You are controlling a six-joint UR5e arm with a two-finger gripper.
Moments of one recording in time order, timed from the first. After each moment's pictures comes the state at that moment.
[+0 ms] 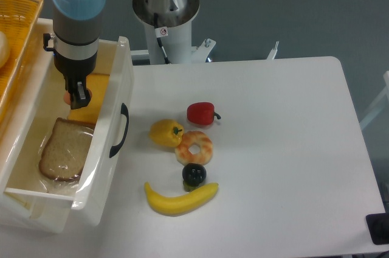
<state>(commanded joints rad) 2.09 -1.68 -1.61 -1.39 1.27 1.27</state>
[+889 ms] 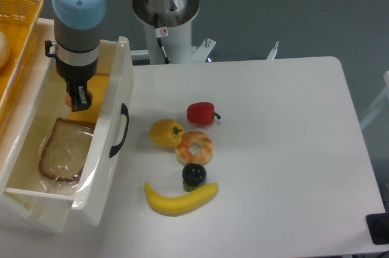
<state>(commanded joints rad) 2.08 -1.69 -1.62 -1.39 1.27 1.27</state>
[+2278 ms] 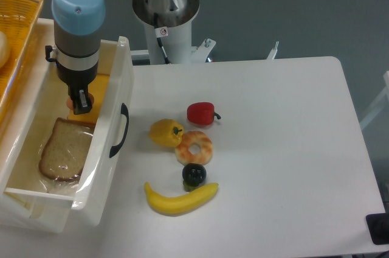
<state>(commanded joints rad) 2.08 -1.71 -1.62 -1.38 1.29 1.27</state>
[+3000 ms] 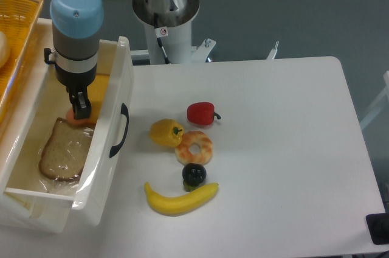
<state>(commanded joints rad) 2.07 -1.72 -1.62 -1.38 1.29 1.27</state>
